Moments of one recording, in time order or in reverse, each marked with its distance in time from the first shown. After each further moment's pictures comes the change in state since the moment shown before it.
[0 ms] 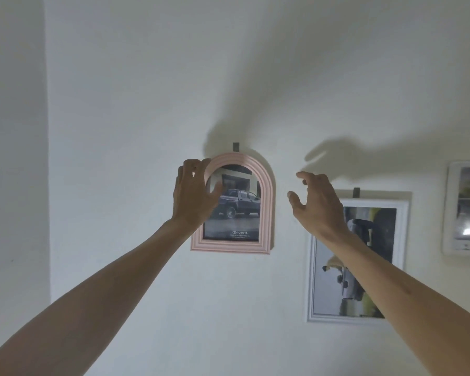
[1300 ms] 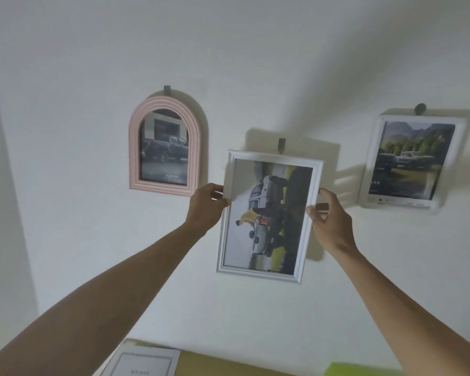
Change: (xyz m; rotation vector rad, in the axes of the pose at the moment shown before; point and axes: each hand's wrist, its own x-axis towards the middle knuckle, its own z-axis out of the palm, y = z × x) left_hand -0.138 0.174 0.112 -0.457 -0.388 -0.662; right_hand -0.111 0.205 -0.106 0.395 -0.289 0.407
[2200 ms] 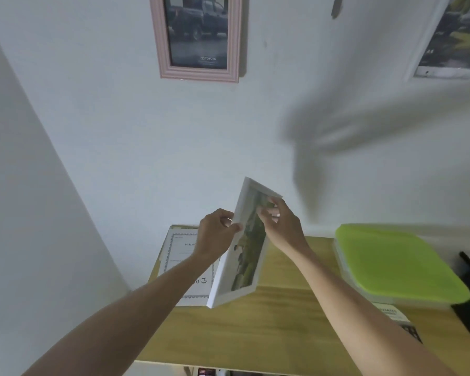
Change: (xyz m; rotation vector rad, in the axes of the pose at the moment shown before) left_hand -0.241 -0.171 -0.093 0.104 -0.283 -0.345; right_hand -0.279 -0.034 0.160 0.034 -0.383 0.402
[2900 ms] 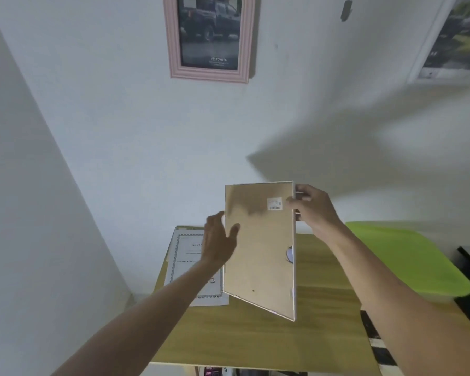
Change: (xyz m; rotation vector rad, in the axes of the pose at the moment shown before) left_hand 0.015 -0.057 -0.002 0.211 0.016 0.073; right_hand 0.016 -0.022 -0.032 0.269 0.063 0.130
